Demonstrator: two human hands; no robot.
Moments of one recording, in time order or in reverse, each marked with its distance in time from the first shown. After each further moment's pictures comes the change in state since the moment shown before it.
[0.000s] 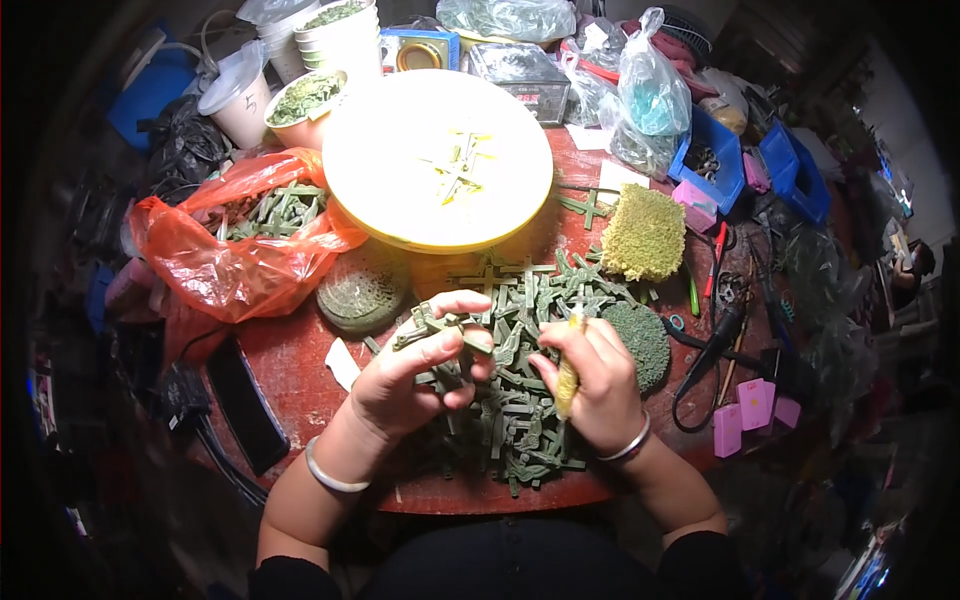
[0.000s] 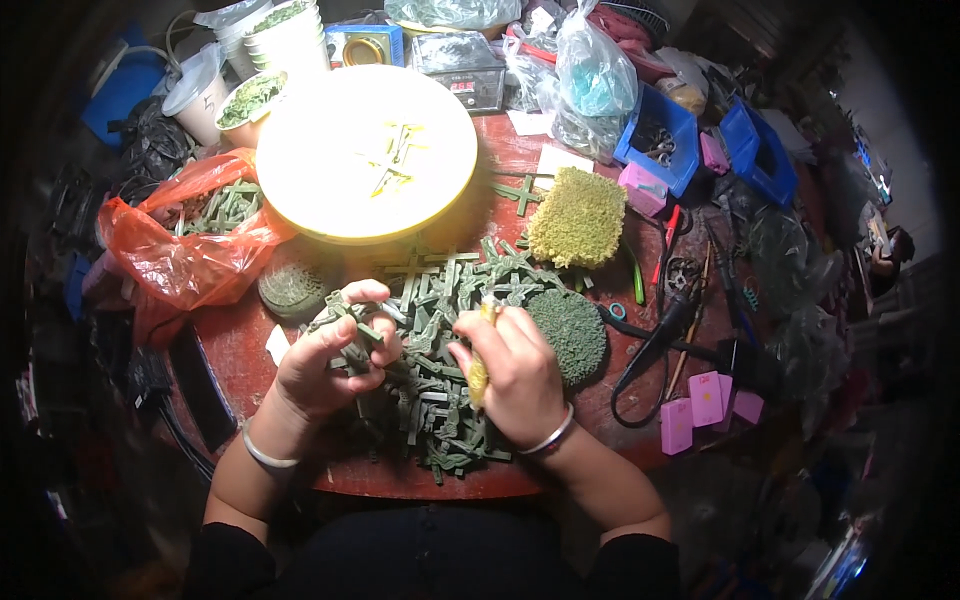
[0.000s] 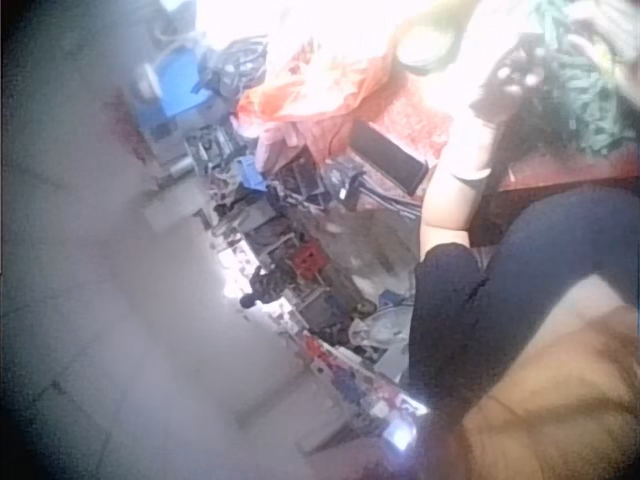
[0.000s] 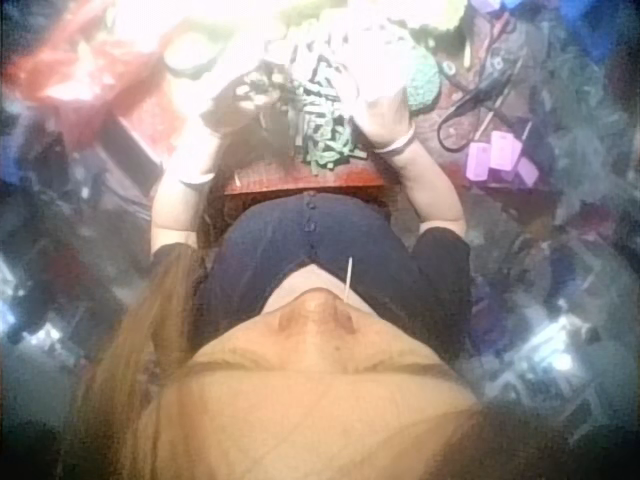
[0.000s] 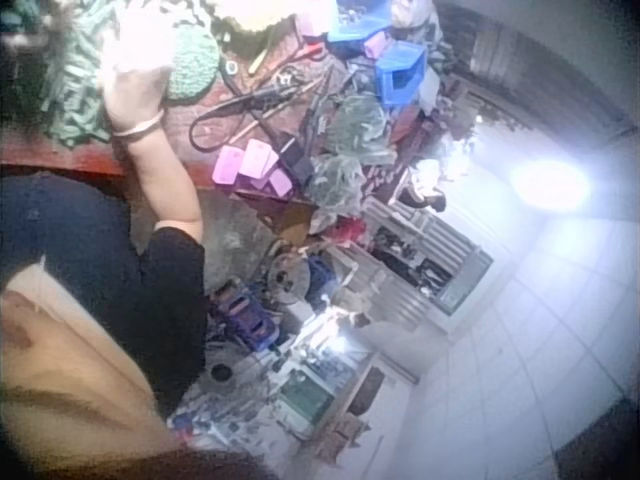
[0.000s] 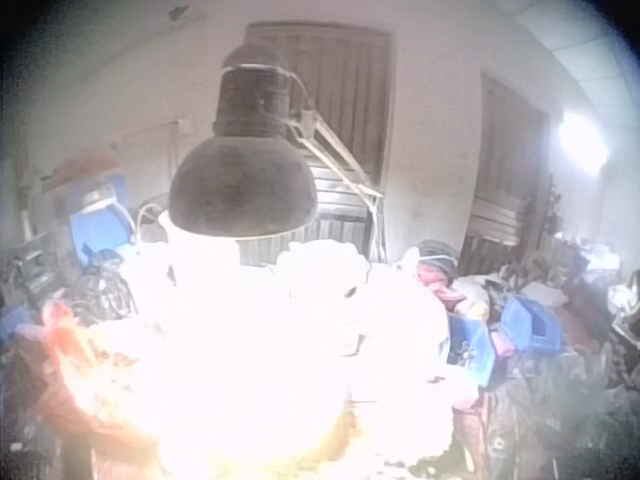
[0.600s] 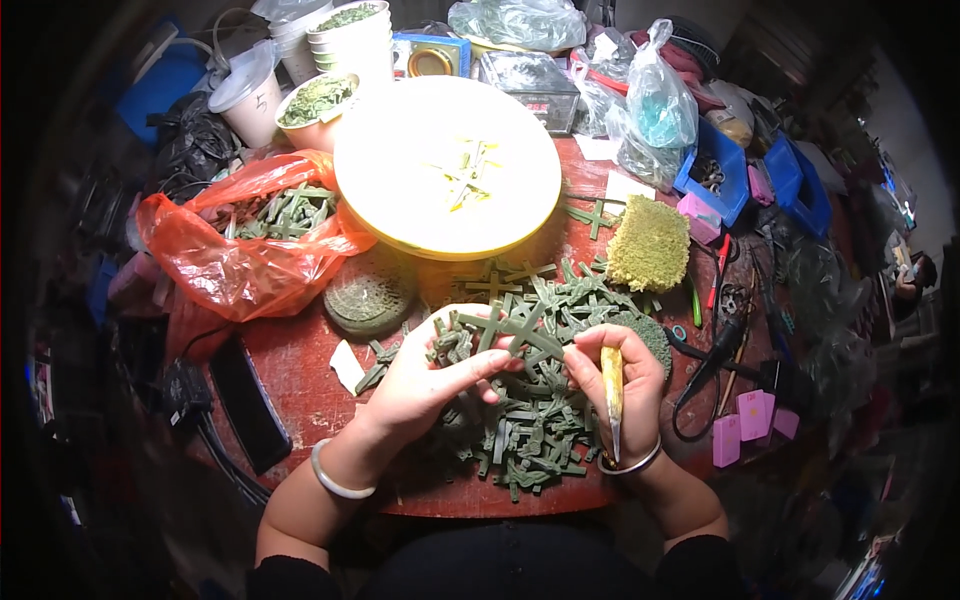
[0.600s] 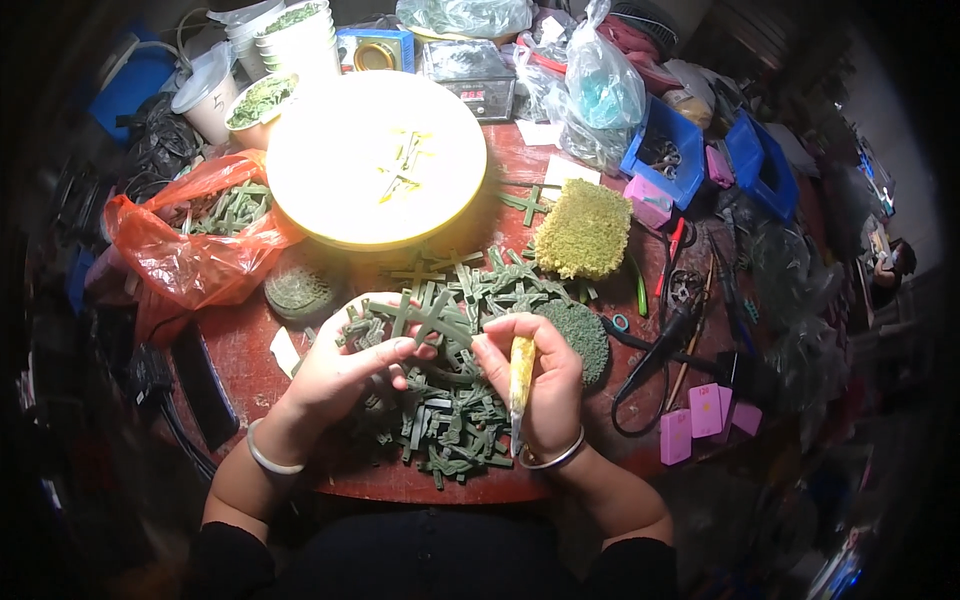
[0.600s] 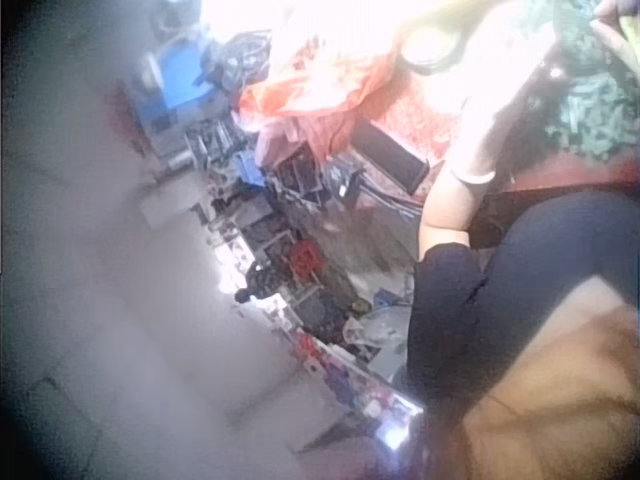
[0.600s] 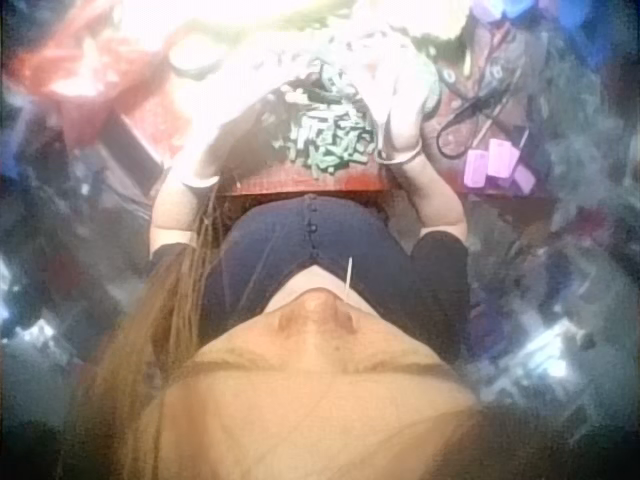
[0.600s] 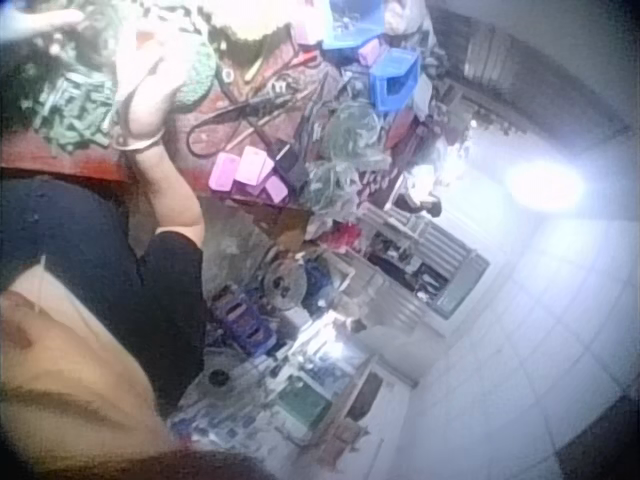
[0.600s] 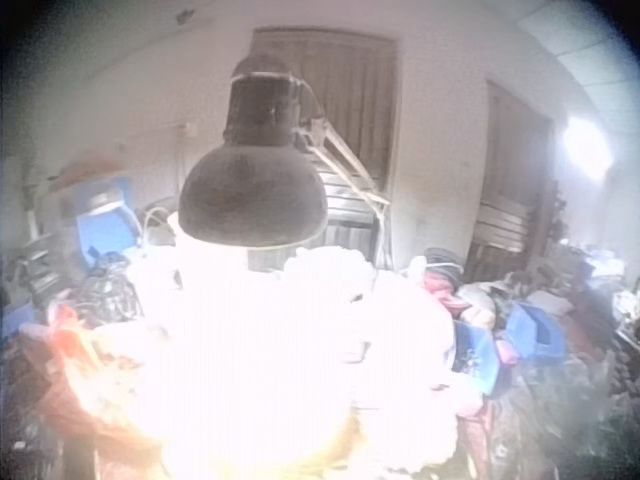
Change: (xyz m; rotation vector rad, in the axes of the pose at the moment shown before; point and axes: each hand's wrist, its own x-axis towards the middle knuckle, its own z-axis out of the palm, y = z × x) left_hand 0.007 -0.005 0.020 0.465 0.262 0.039; right_hand -0.012 -0.008 -0.002 0.902 0.151 0.648
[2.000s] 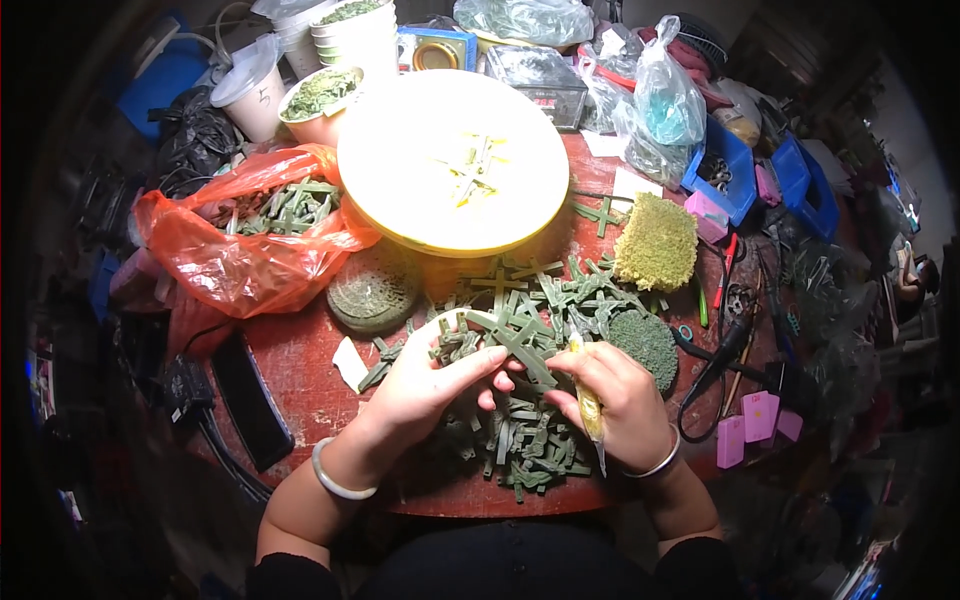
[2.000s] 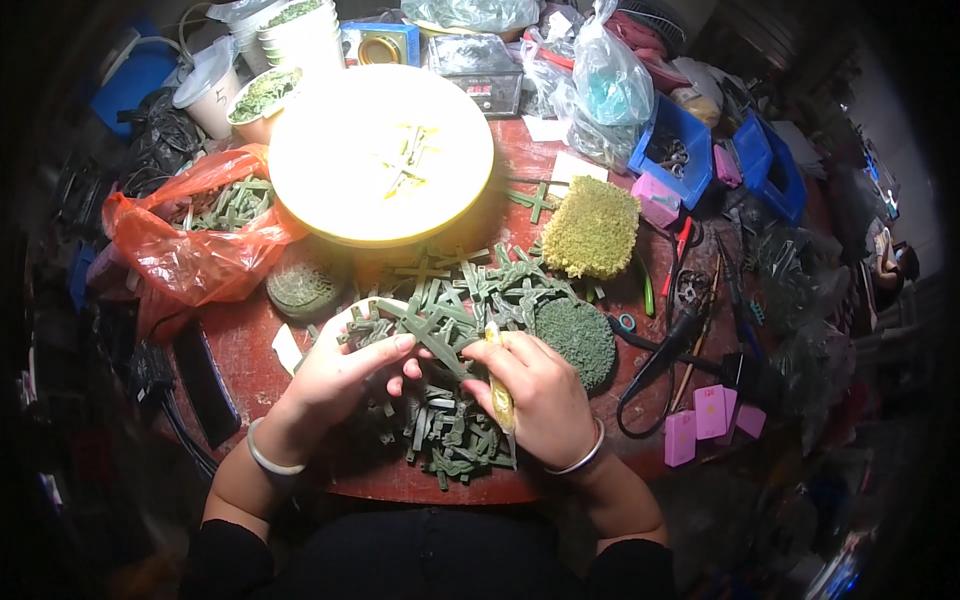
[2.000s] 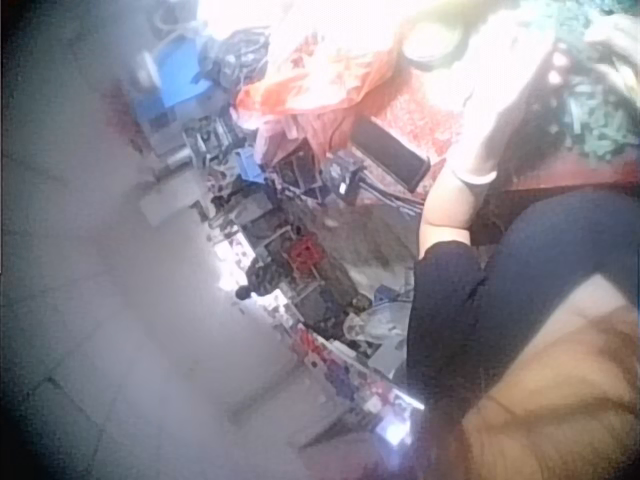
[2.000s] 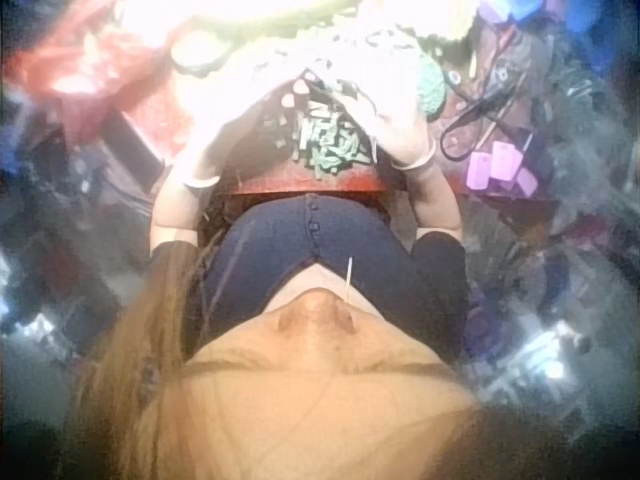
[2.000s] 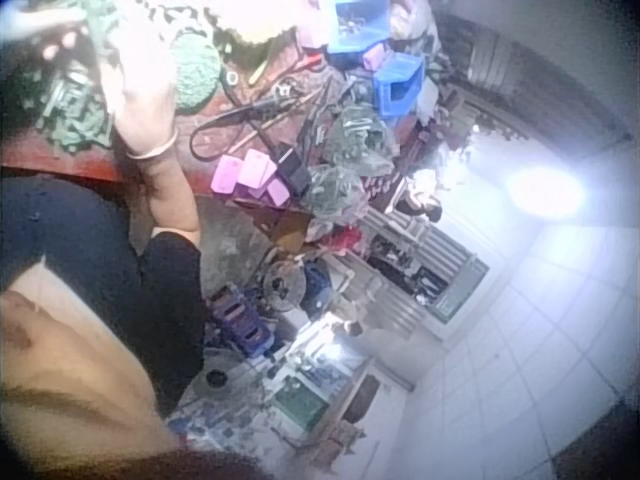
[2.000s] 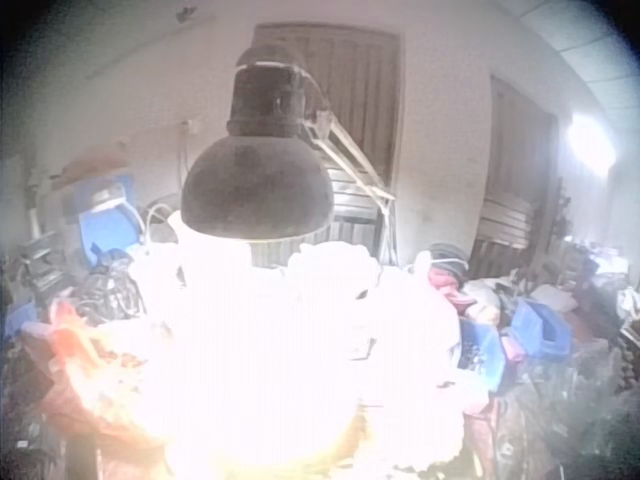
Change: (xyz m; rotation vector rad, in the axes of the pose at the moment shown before) left_hand -0.003 0.000 -0.003 0.000 0.008 -0.076; right_hand 0.007 -0.022 -0.013 -0.871 -0.389 -0.450
